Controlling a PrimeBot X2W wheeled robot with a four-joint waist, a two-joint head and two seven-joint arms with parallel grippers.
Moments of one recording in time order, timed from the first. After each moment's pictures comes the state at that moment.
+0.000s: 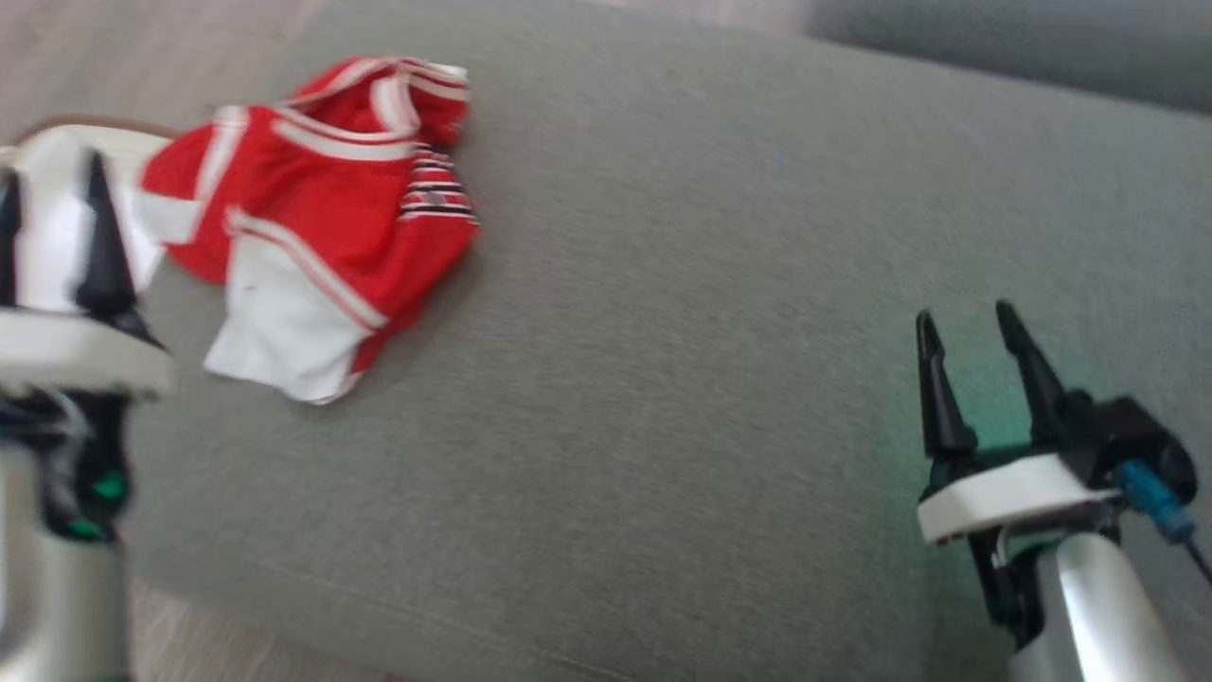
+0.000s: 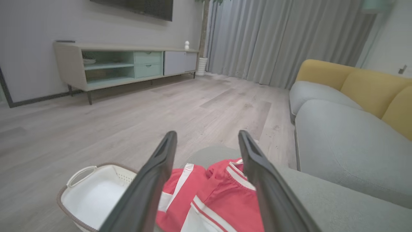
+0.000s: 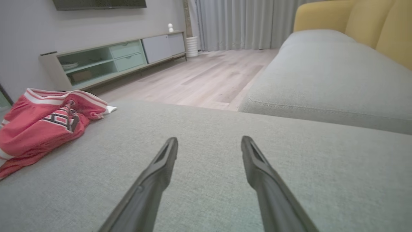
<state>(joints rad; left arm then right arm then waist) -0.35 0.25 0.10 0.07 -0.47 -0.05 0.19 -0.11 -0.04 0.02 0.18 0.06 0.12 -0.15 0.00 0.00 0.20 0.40</state>
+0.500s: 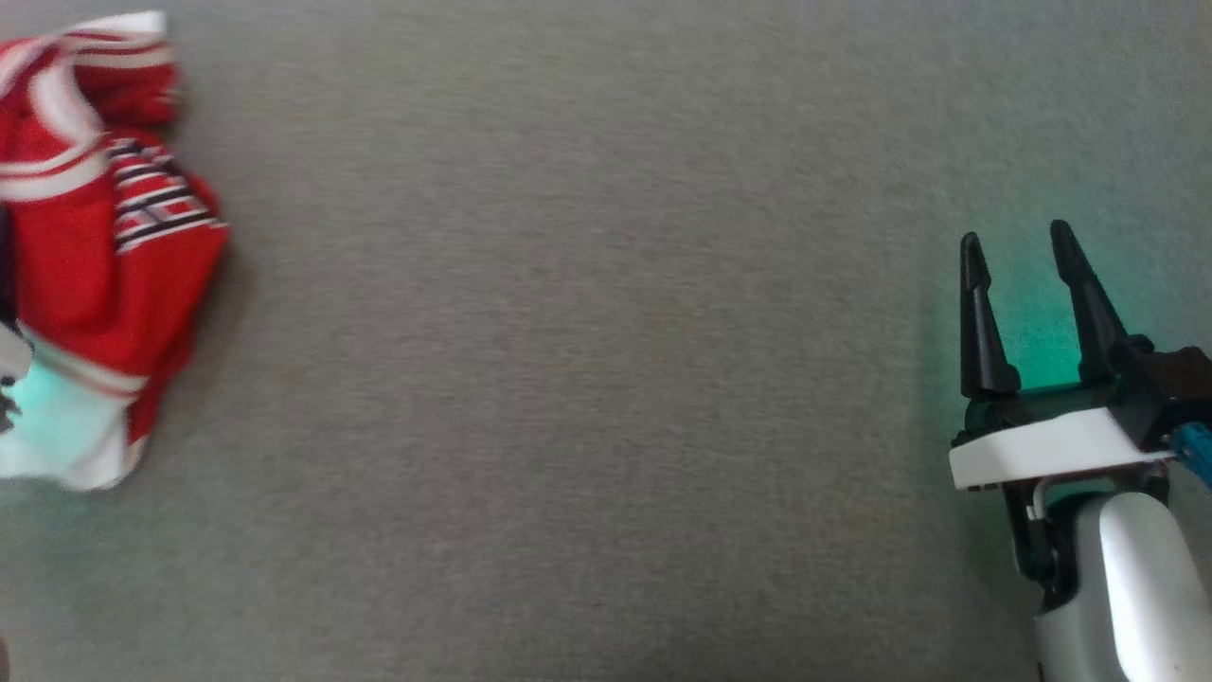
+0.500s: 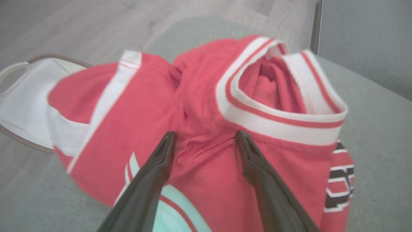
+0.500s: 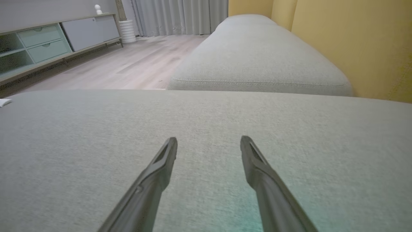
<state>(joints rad) -0.50 0.43 0.18 0.36 -0.61 -0.08 0.48 -0.15 -0.05 -0.02 0.03 0.03 0.12 -0.10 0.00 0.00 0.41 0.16</state>
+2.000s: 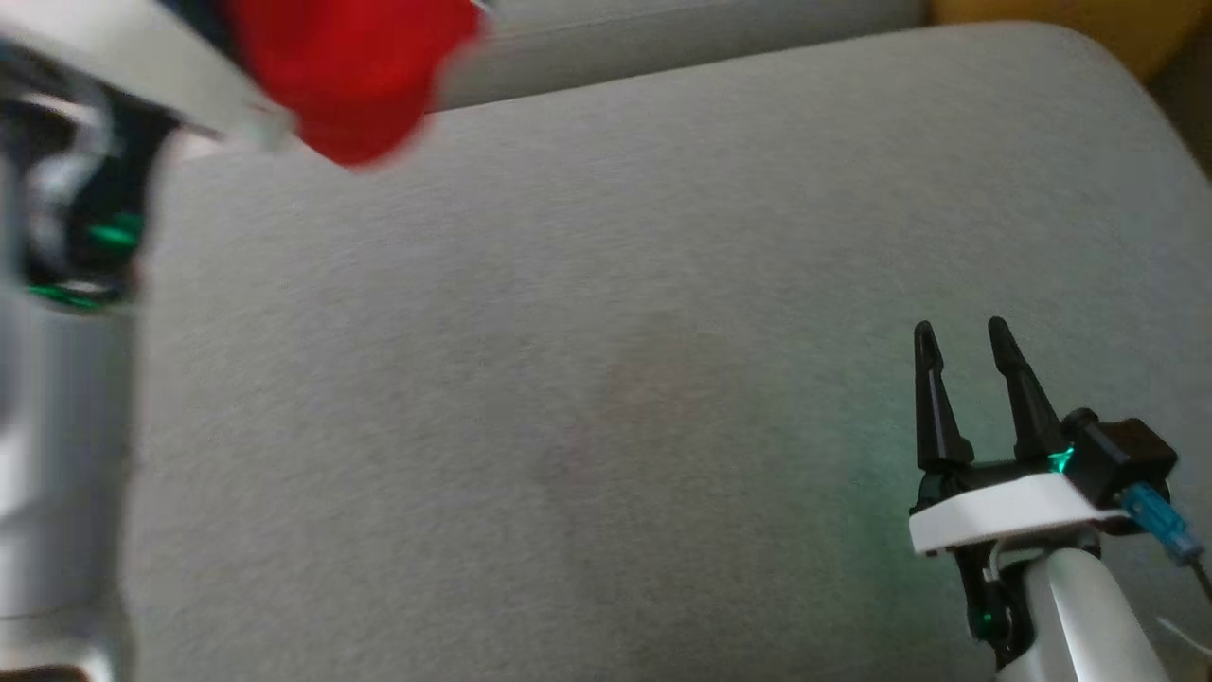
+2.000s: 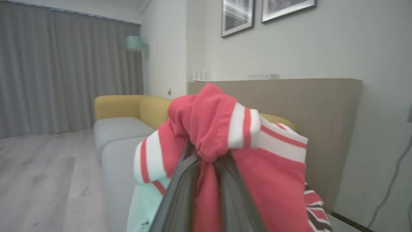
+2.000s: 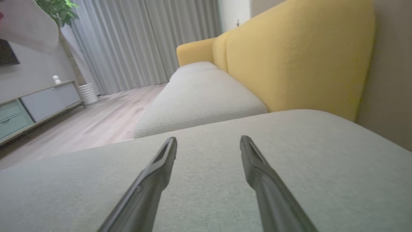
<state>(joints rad) -0.85 0.33 -0.20 -0.06 -0.64 -0.10 0.49 -0.11 -0.04 0.05 0.23 0.20 0.12 -0.21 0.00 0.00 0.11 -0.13</state>
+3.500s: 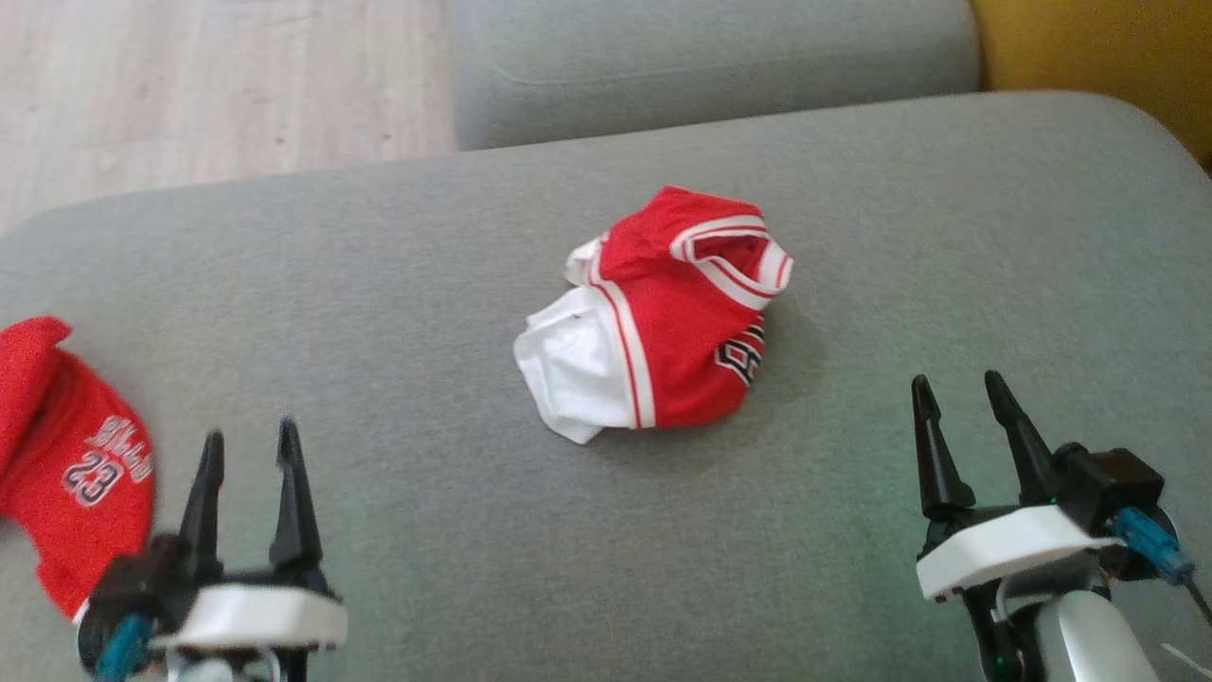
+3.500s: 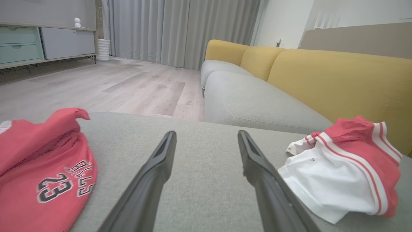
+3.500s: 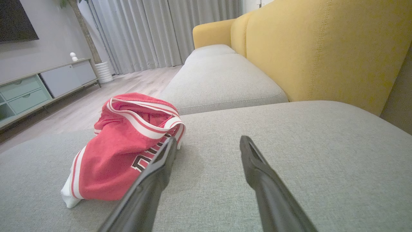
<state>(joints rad) -0.05 0.20 -0.16 0.24 -0.45 0.02 -0.25 -0.03 -0.04 0.03 0.19 0.17 0.12 -0.11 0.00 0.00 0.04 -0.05</state>
